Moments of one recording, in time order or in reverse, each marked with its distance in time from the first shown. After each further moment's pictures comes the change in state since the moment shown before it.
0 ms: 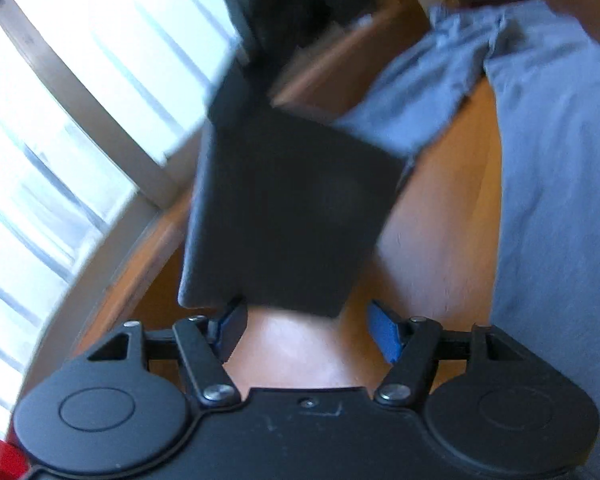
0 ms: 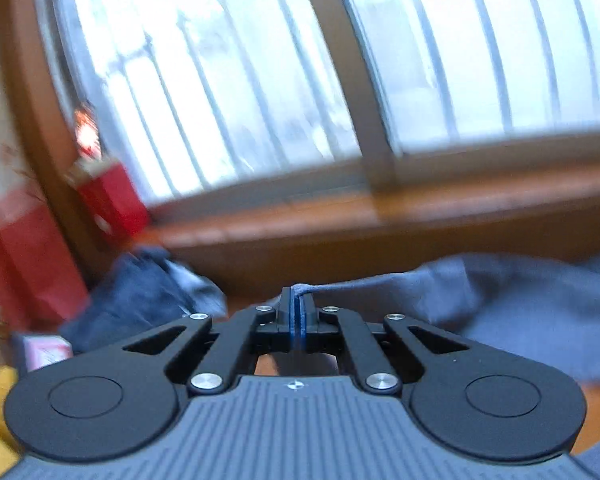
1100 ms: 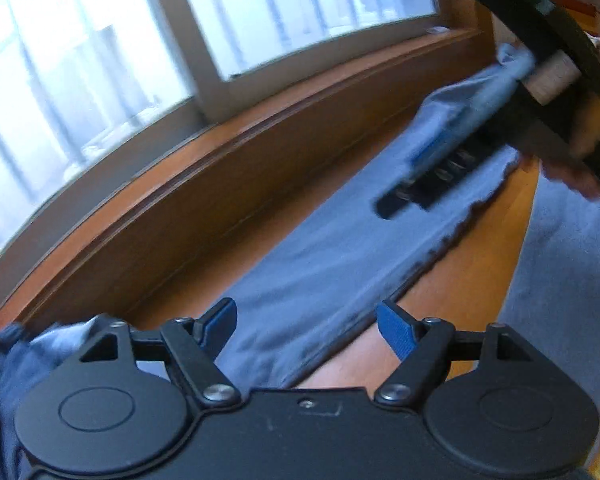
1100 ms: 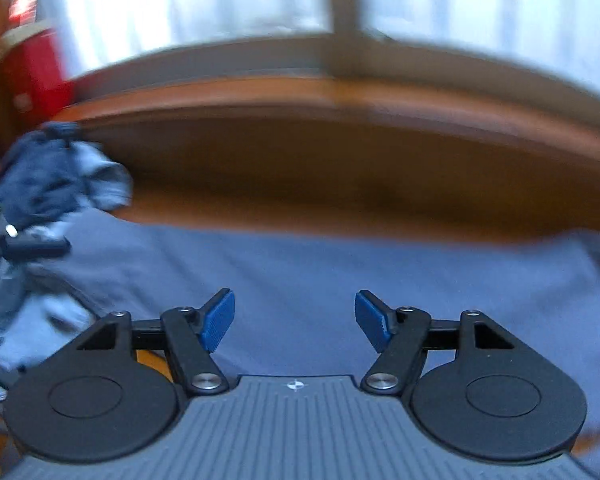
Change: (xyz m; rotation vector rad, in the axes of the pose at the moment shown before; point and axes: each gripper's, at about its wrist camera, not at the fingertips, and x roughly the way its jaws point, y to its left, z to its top) left arm 0.015 0.056 -0.038 -0.323 0.156 -0.070; right arm 0.099 -0.018 -0.038 -0.089 0.347 -0.276
